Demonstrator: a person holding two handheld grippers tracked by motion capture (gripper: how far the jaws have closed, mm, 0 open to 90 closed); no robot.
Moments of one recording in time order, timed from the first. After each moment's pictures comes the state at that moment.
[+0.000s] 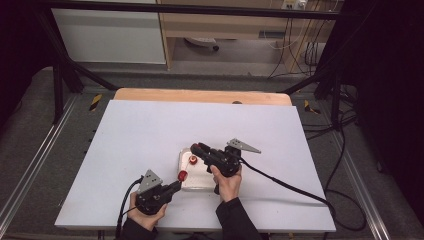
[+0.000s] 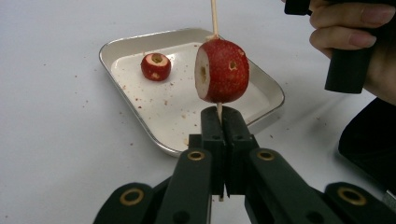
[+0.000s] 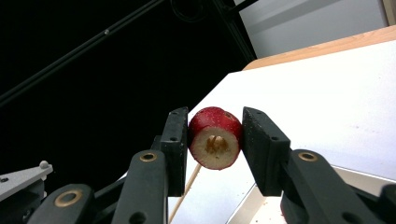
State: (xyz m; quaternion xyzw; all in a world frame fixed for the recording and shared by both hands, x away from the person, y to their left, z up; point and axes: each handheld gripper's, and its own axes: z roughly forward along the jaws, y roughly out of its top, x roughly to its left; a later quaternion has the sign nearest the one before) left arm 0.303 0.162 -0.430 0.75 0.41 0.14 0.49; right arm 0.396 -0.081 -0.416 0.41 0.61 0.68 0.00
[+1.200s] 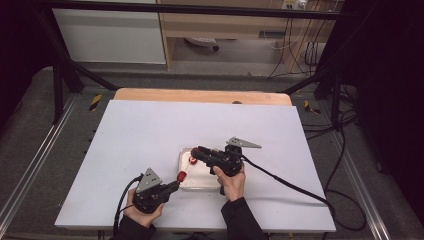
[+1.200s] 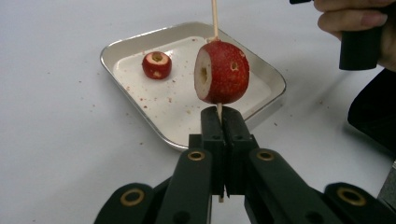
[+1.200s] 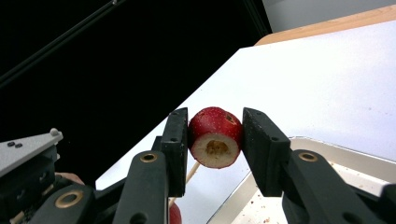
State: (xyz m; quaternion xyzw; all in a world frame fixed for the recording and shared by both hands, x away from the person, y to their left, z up) left arm 0.309 0.173 -0.422 0.78 0.38 0.13 0.48; right arm 0.400 -0.089 -0.411 0.39 0.65 0.65 -0.03
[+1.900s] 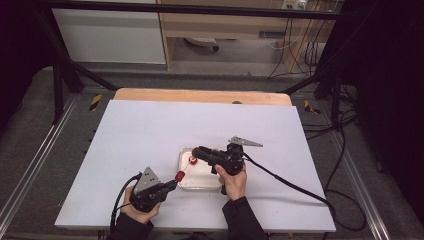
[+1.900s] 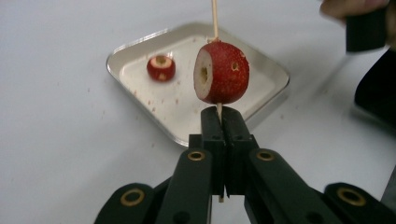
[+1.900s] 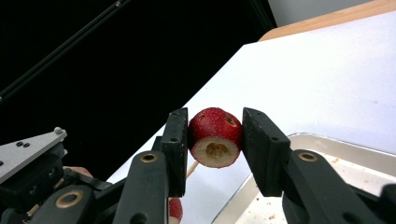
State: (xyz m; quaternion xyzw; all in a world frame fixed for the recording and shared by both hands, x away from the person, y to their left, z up) left arm 0.311 0.177 -0.423 0.81 0.34 0.16 0.45; right arm 0.402 -0.095 -0.410 0.41 0.64 0.65 -0.04
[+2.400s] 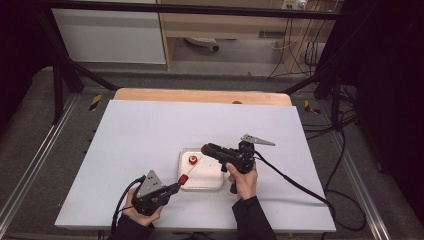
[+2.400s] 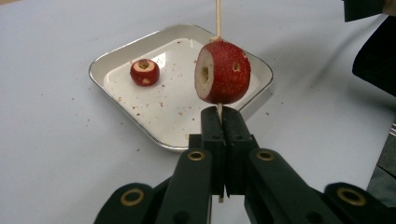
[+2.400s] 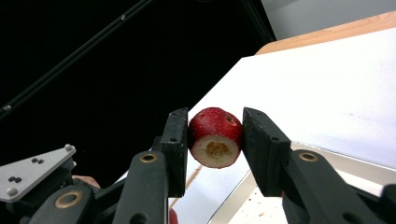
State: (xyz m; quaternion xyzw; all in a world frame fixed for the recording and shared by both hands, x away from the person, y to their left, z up) left arm 0.302 0.171 -0.419 0.81 0.32 0.16 0.46; right arm 0.401 -0.121 -0.397 0.40 0.63 0.66 -0.05
